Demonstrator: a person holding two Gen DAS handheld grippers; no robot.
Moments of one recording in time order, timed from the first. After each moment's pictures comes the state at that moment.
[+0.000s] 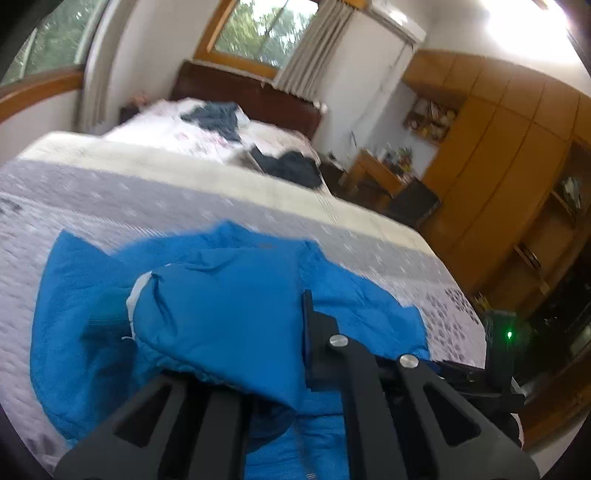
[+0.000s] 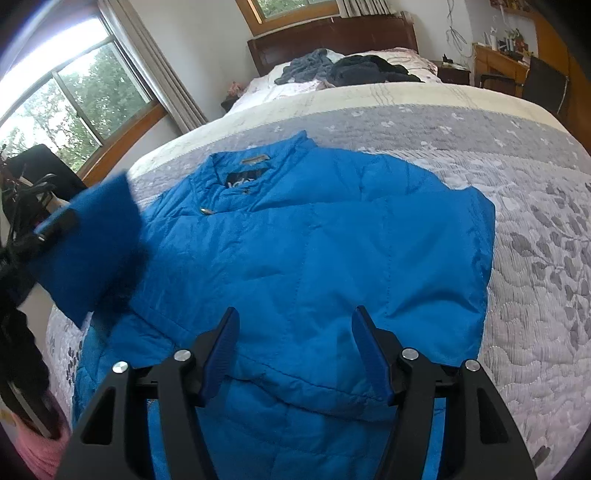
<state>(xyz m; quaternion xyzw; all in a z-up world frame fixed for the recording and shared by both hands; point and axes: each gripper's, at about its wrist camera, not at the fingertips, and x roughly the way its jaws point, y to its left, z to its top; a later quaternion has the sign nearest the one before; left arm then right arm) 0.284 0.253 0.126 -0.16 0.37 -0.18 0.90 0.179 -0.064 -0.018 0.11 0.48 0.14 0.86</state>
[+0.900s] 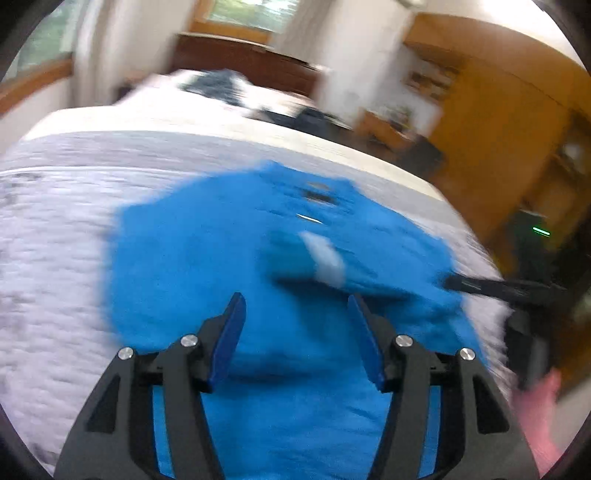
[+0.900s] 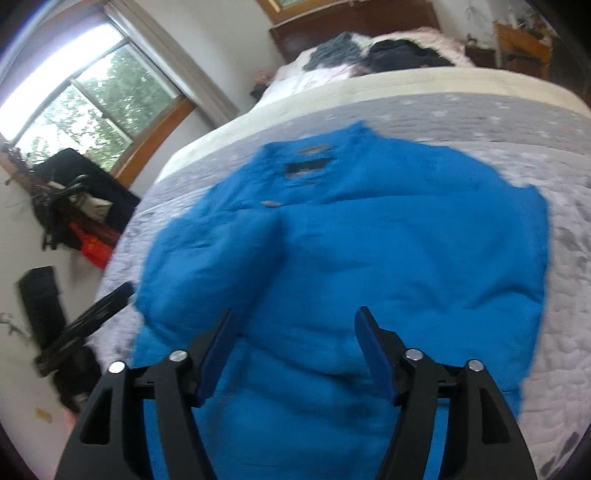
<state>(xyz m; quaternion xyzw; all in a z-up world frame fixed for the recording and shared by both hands) 0.247 0.358 0.082 -0.11 0.41 -0.15 0.89 0.184 -0.020 0.004 0.16 0.51 0.22 0.82</state>
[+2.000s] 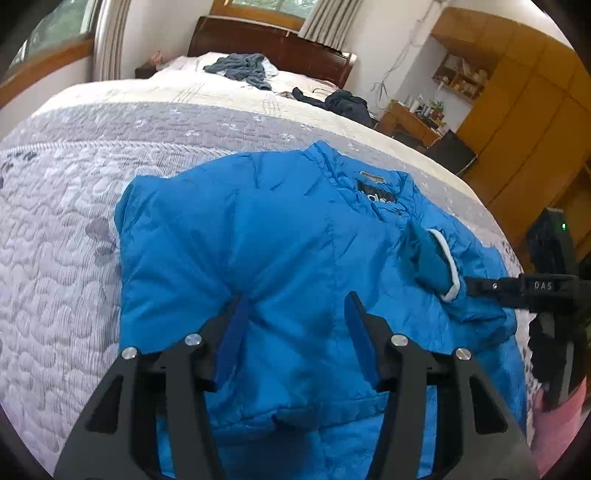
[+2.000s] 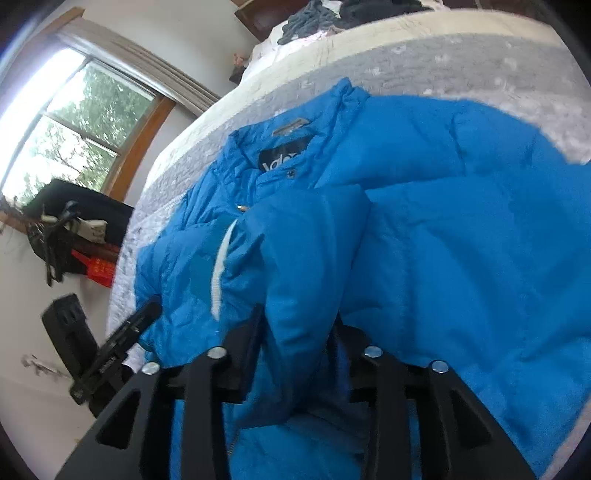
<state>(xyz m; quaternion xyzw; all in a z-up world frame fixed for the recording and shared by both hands) 0.302 0.341 0.033 -0.12 0.45 -0.15 0.87 0.236 -0.026 -0.039 0.21 0.55 0.19 0.78</state>
